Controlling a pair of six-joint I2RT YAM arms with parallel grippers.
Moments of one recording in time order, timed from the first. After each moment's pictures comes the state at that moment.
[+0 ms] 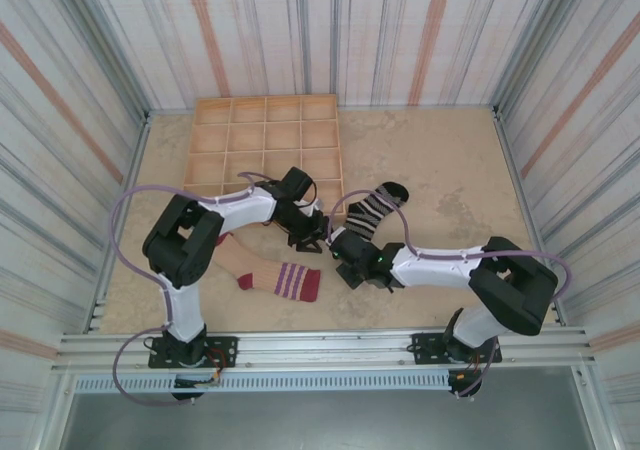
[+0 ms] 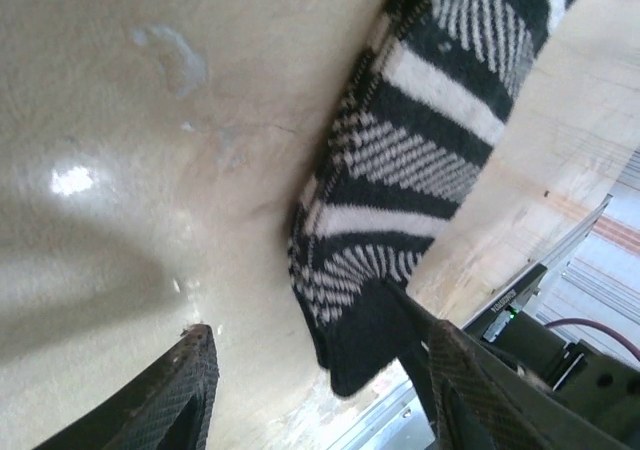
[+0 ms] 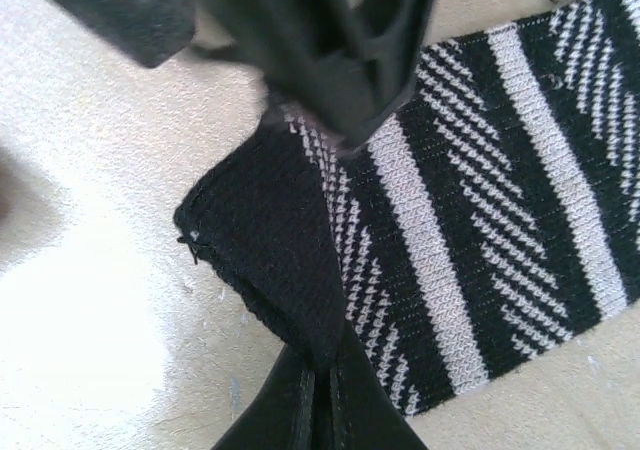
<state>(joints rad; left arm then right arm) -0.63 1.88 1.17 -0.52 0.68 -0.74 0.98 1.49 0.68 -0.27 0.25 0.19</state>
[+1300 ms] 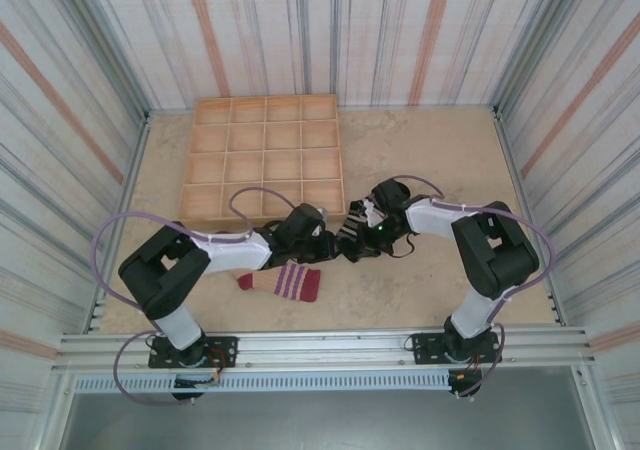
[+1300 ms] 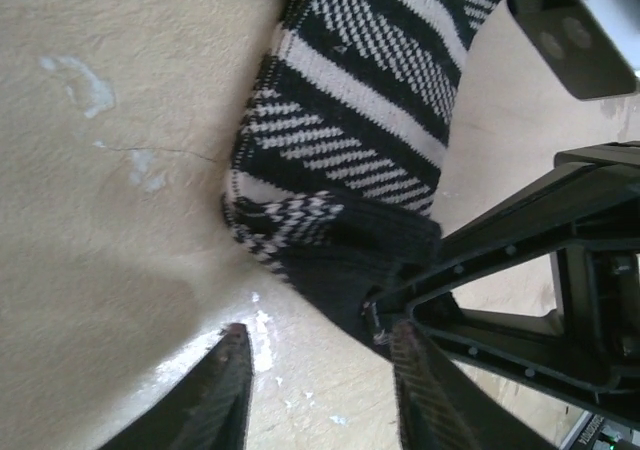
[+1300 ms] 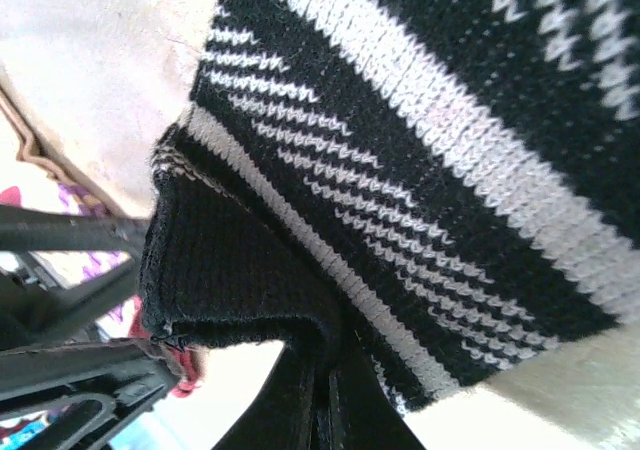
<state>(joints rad) -0.86 1.68 0.79 0.08 0.20 -0.91 0.47 1.72 0.88 -0.46 -0.63 0.50</state>
